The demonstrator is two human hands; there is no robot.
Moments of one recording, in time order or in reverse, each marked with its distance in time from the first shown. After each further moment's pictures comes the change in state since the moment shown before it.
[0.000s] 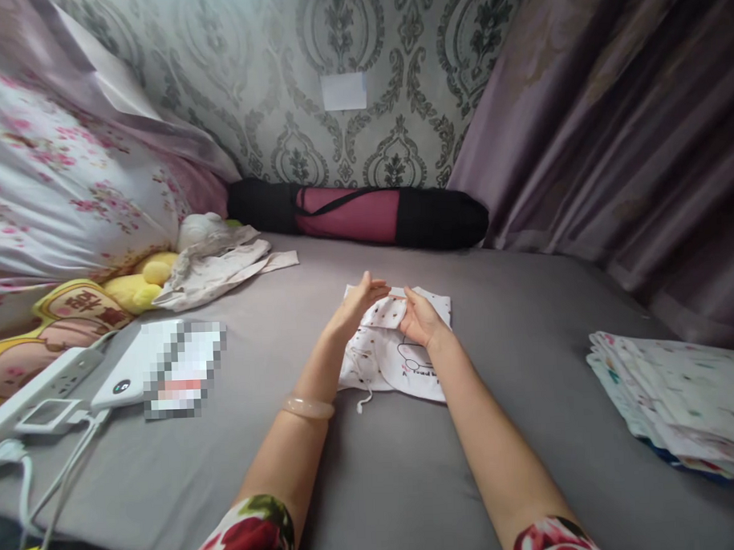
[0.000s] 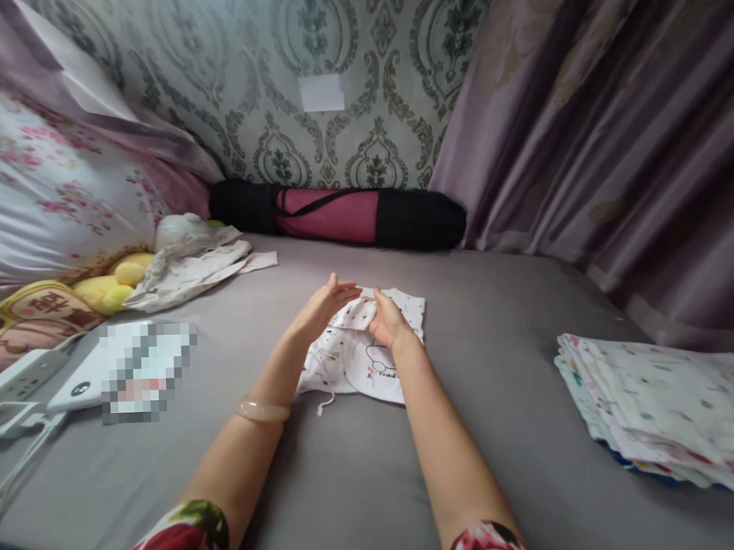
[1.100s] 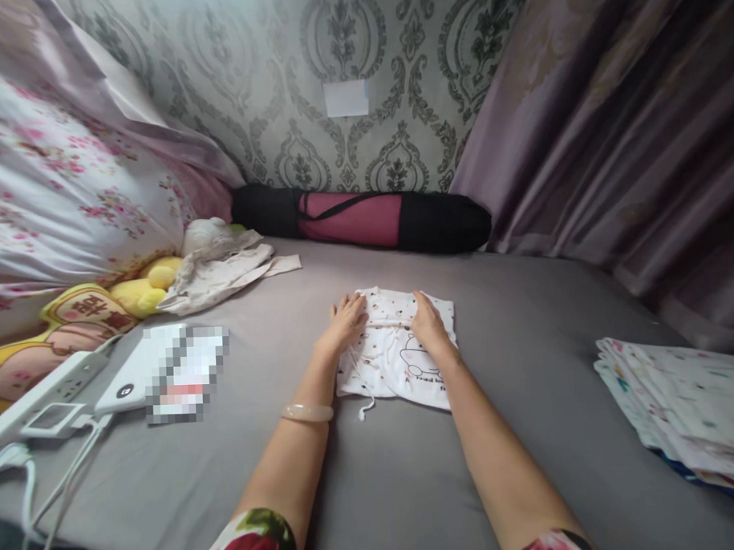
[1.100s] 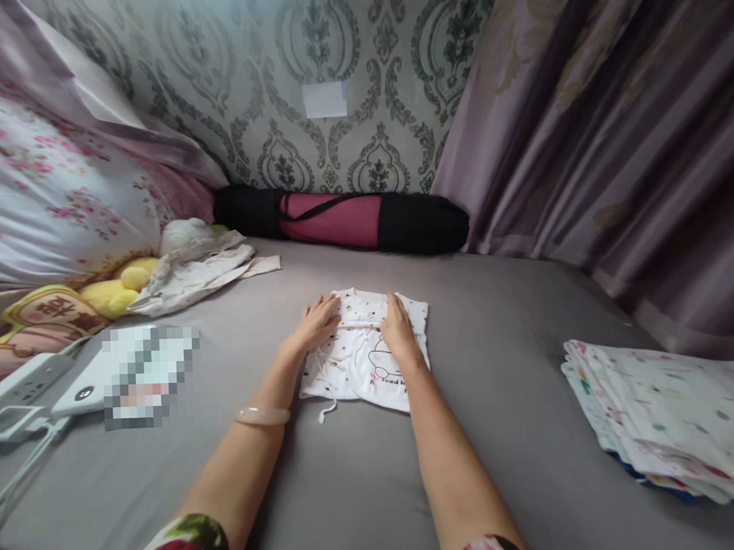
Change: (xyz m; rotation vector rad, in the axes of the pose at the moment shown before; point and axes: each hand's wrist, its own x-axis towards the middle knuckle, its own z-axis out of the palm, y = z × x) left_hand -0.012 -0.014 -0.040 1.488 -0.030 0.028; right_hand 0.018 0.021 -0.043 -1.352 0.469 -0.530
